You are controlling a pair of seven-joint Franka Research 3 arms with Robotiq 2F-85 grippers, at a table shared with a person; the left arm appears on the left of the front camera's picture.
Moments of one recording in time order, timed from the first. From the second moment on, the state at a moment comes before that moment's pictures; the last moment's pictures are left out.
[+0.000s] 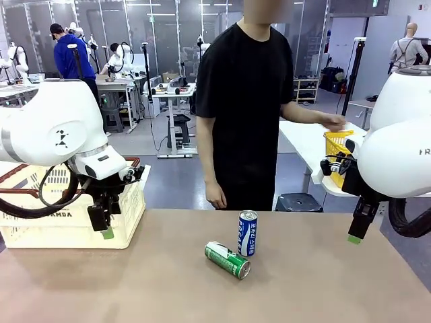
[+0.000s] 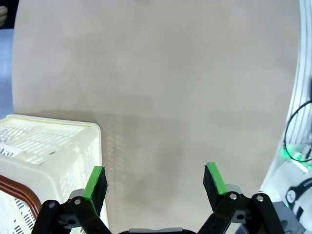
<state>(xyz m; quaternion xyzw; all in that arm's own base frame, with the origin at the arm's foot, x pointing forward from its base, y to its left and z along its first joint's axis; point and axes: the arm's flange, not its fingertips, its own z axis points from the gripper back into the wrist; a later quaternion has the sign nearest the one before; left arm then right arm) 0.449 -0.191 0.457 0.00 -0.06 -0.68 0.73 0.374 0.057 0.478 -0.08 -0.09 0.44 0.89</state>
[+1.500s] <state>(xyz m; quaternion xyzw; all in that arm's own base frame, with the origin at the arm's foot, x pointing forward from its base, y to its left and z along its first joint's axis) 0.464 -0.362 0.443 -0.02 -0.12 -0.86 0.50 0.375 0.058 0.478 -0.08 -0.09 0.44 0.89</state>
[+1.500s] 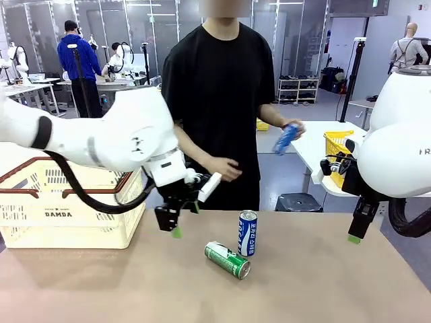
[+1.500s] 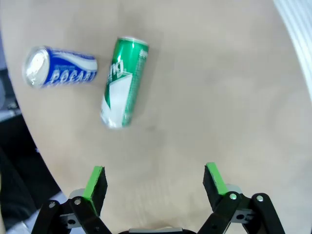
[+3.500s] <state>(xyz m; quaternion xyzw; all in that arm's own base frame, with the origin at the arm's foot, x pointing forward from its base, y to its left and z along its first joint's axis) 0.484 -0.433 0.353 -0.03 -0.08 -0.93 0.35 0.375 0.058 0.478 -0.08 -0.09 0.44 0.89</state>
